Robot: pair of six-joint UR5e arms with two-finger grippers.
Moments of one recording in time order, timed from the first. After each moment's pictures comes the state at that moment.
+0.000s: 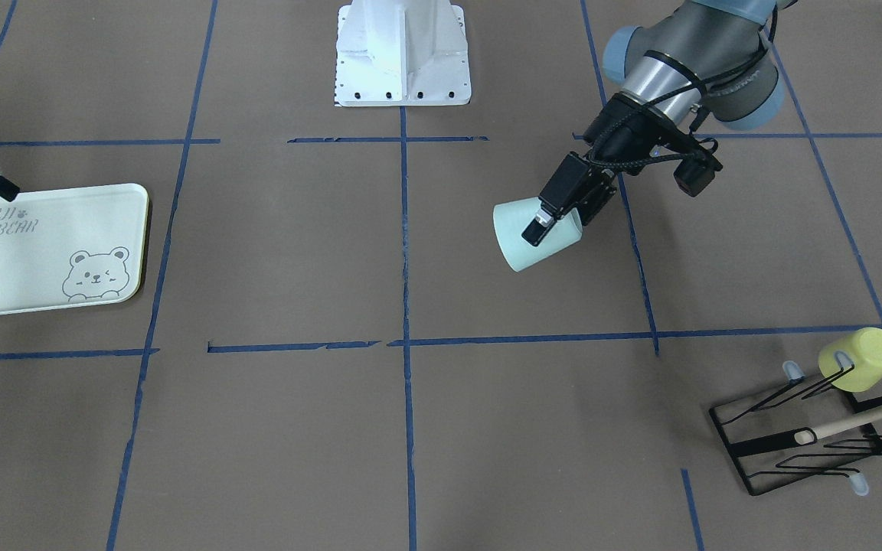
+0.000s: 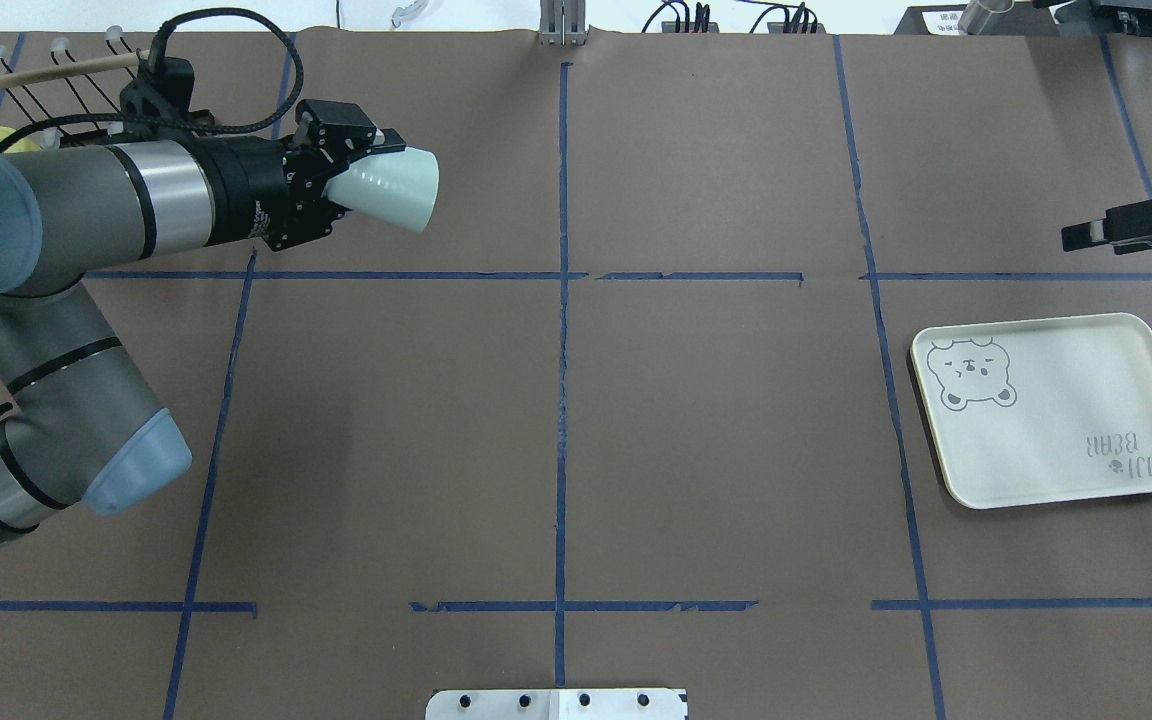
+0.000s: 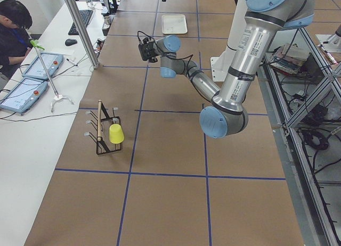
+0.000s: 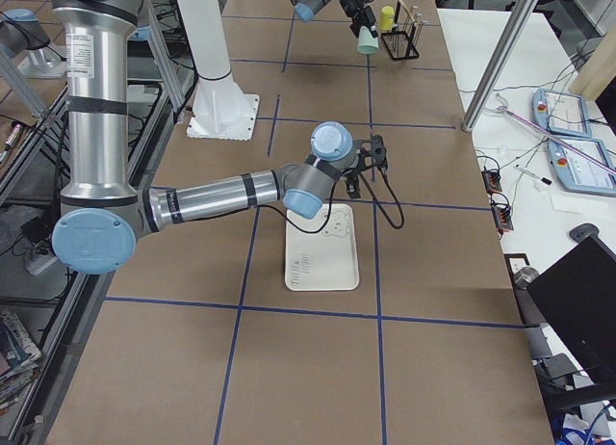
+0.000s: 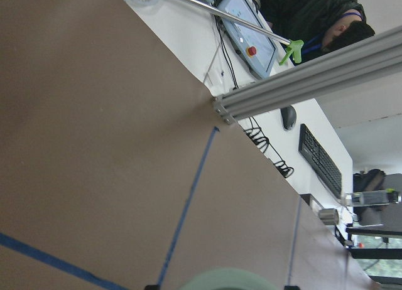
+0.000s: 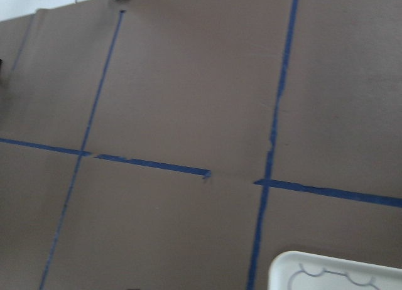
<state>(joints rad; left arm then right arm) -0.72 -1.96 -1.78 -2.59 -1.70 -1.99 1.21 -1.56 1.81 -0.65 2.48 0.98</state>
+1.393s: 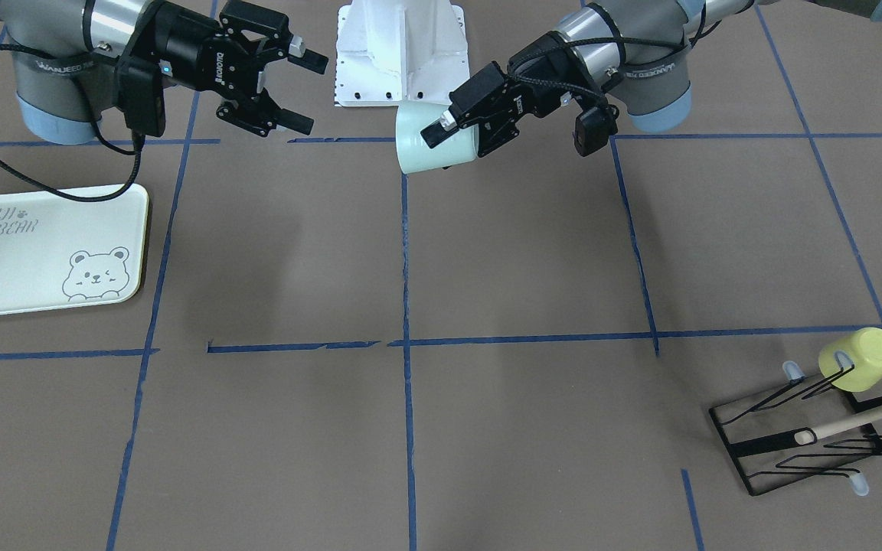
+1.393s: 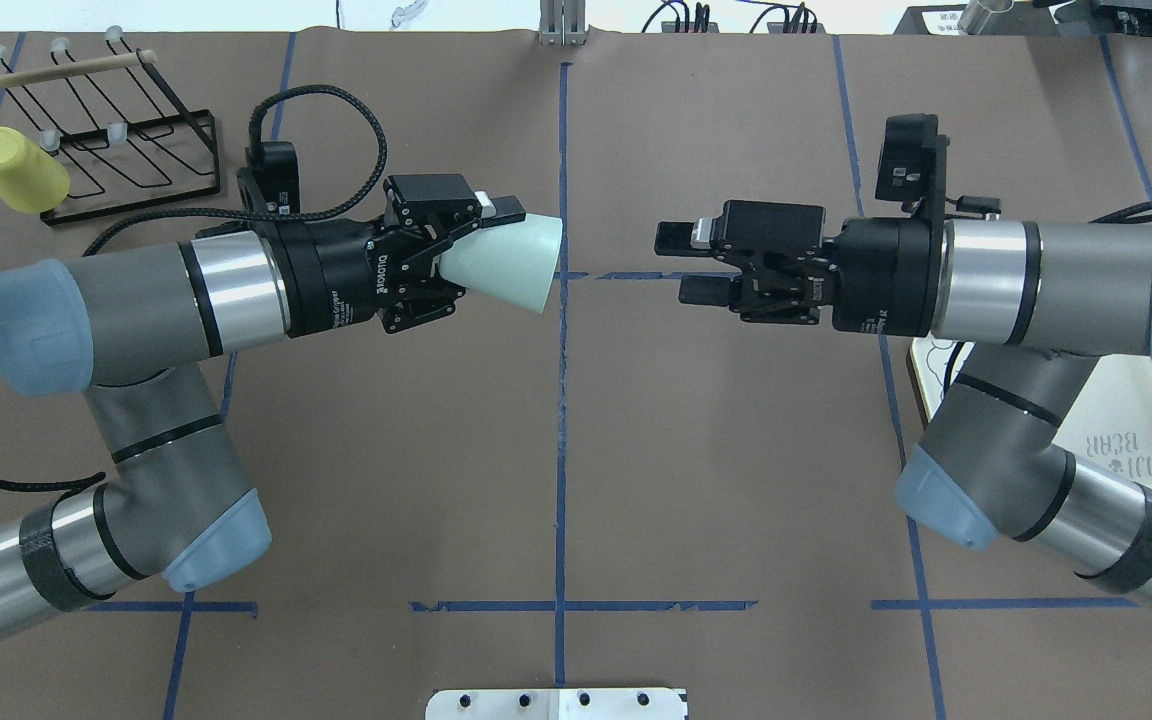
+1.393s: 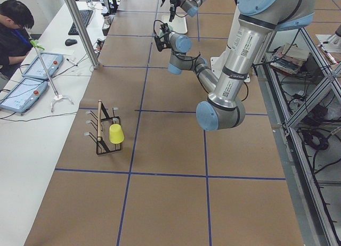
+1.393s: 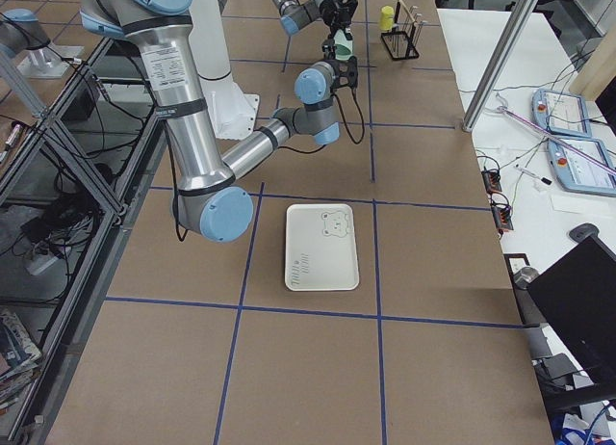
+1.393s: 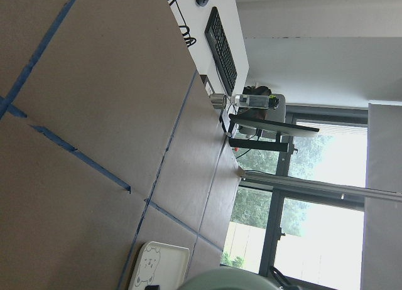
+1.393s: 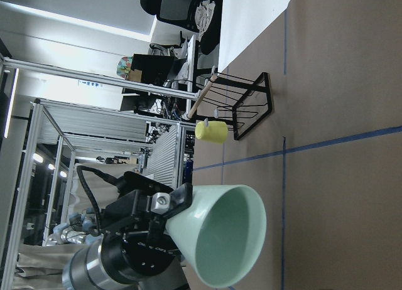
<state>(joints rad) -0.58 -2.03 -1.75 -2.88 -1.68 -2.06 0.66 -1.23 1.81 -0.07 1.91 1.83</state>
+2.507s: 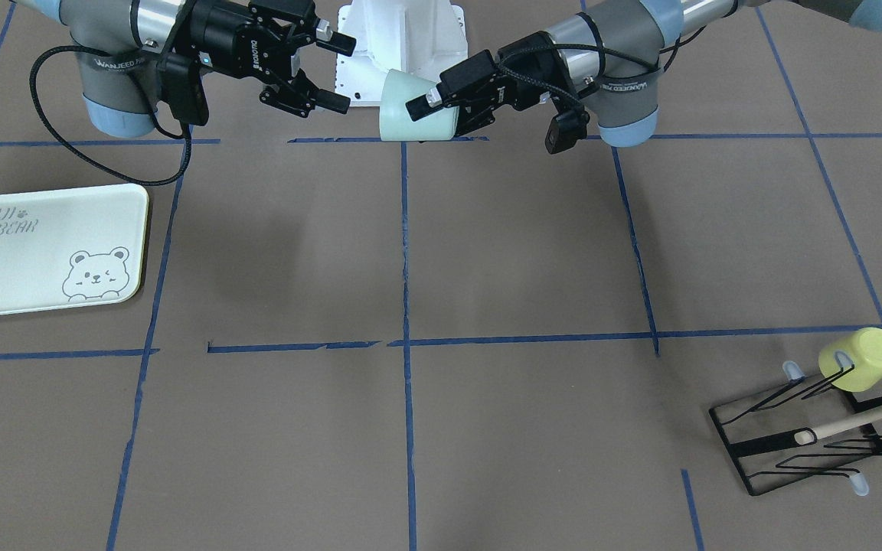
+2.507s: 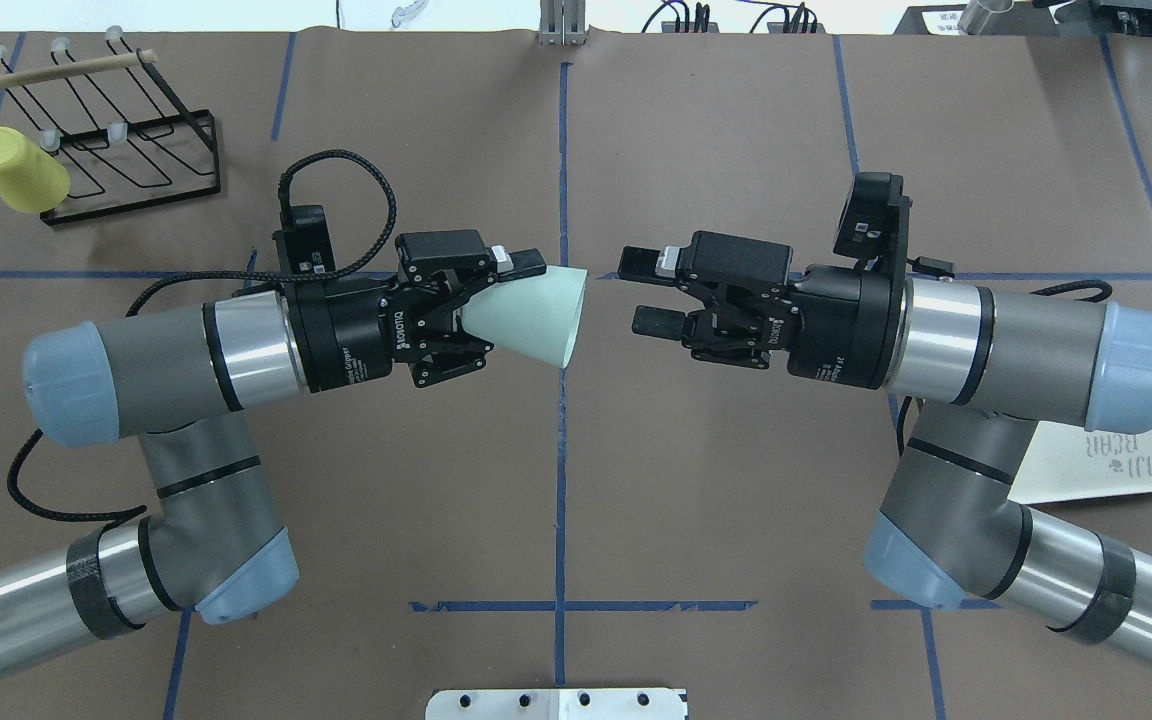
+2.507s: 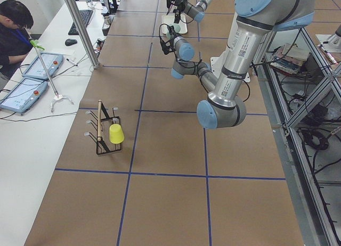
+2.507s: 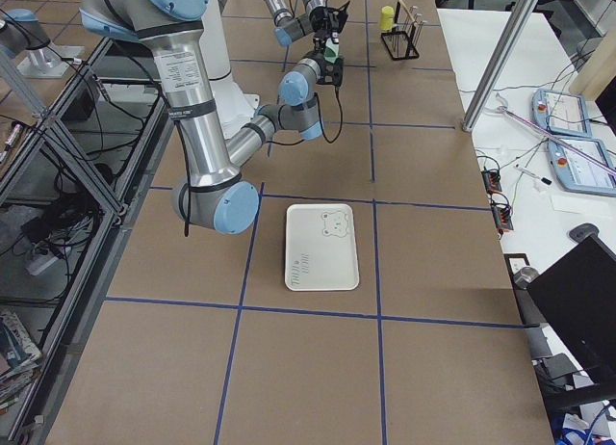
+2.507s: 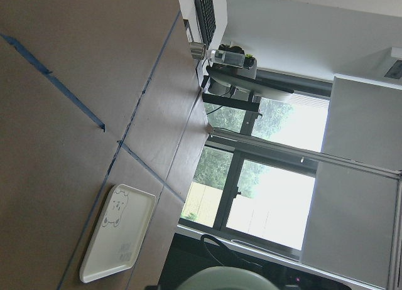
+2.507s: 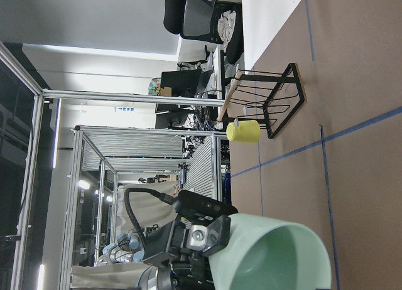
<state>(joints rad) -0.50 -2.04 -1.67 -3.11 -1.66 -2.14 0.57 -1.22 1.80 0.00 1.77 1.89</state>
